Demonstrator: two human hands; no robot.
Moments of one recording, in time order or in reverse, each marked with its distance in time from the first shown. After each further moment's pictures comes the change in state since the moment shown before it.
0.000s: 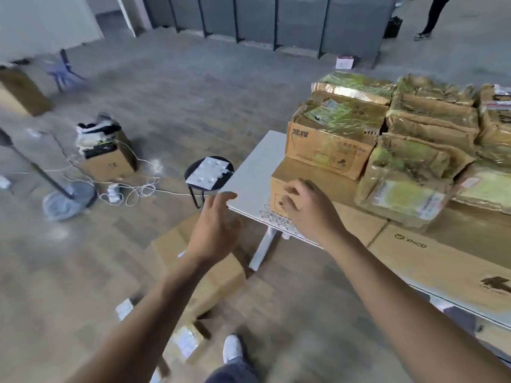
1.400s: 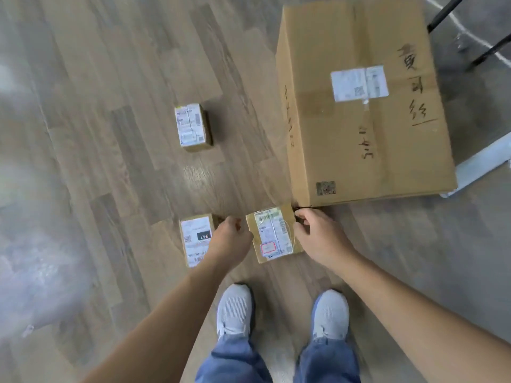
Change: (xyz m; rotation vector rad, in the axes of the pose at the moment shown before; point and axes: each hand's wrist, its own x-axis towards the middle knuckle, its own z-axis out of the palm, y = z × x) left_hand -0.260 -0.752 0.231 -0.240 -0.221 -1.299; right_hand -0.180 0.100 0.824 -0.176 -1.044 0.166
